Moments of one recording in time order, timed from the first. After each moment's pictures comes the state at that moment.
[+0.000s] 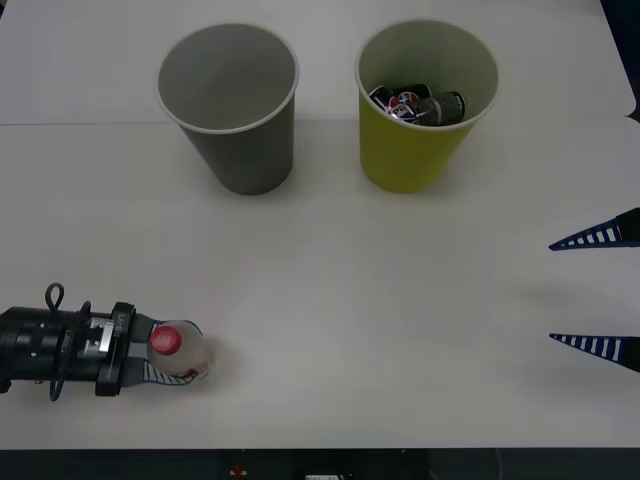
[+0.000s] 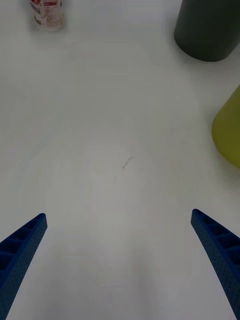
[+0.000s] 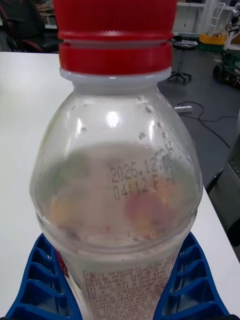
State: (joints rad) right arm 0.26 -1.13 -0.26 -2.01 1.31 -1.13 -0.09; left arm -0.26 0.88 -0.51 -1.06 -0.80 -1.38 -0.73
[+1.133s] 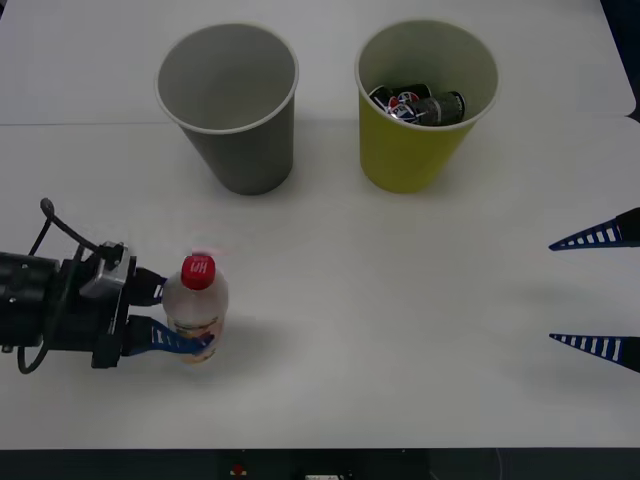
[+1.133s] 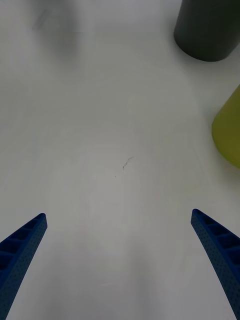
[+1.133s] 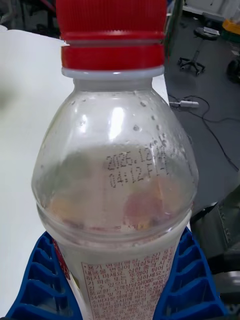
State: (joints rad) right arm 0.26 -1.13 -0.26 -2.01 1.31 -1.13 -0.09; left arm 0.00 0.88 -0.03 -1.90 -1.23 -1.26 0.23
